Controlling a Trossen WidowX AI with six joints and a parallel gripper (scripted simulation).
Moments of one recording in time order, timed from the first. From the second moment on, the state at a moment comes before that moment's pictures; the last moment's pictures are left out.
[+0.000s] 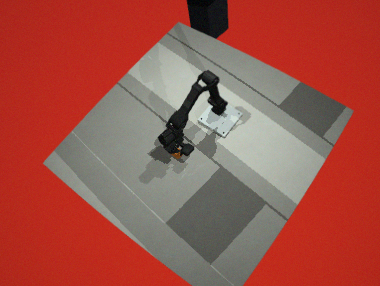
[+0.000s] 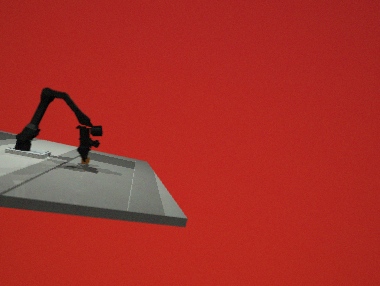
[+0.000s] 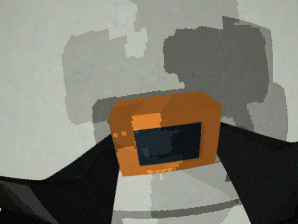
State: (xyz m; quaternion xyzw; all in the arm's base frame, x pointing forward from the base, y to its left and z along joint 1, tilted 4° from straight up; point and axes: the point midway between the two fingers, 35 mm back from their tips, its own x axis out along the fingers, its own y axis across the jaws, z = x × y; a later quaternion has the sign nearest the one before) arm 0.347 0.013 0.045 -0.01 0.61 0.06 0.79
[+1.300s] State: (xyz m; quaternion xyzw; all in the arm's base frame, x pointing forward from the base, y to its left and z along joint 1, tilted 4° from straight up) arm 0.359 0.013 0.026 0.00 0.39 0.06 0.92
